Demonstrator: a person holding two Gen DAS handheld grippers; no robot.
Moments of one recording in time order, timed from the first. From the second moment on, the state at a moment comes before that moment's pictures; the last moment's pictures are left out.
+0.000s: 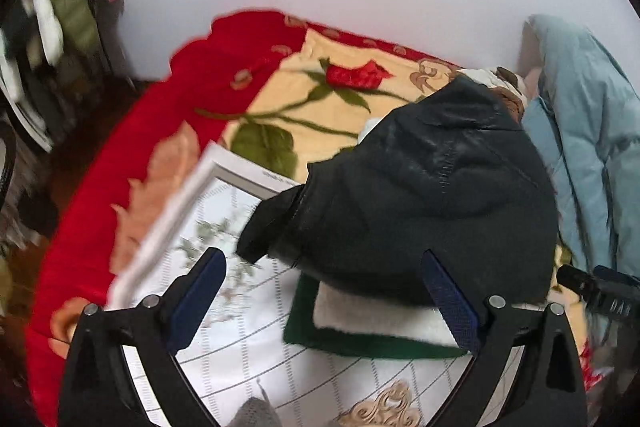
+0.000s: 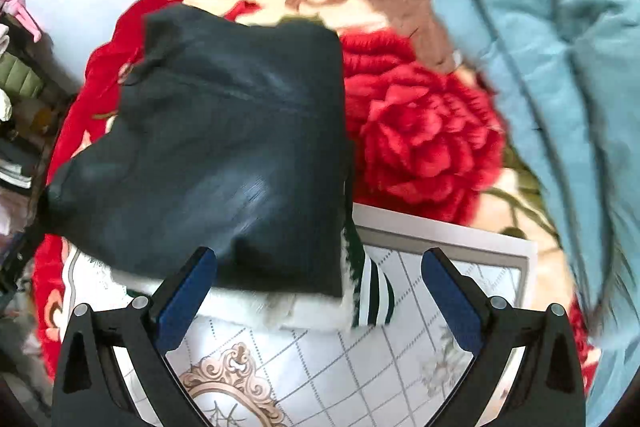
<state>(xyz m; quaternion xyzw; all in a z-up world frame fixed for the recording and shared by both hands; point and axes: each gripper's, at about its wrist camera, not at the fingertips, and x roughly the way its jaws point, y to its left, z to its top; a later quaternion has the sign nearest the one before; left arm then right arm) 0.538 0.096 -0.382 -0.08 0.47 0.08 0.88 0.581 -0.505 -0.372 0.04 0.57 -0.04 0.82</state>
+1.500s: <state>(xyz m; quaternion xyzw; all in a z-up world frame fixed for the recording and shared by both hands) 0.162 0.036 -0.030 -0.01 0.39 0.05 0.92 0.028 -0.391 0.126 0.02 0.38 -0.12 0.92</state>
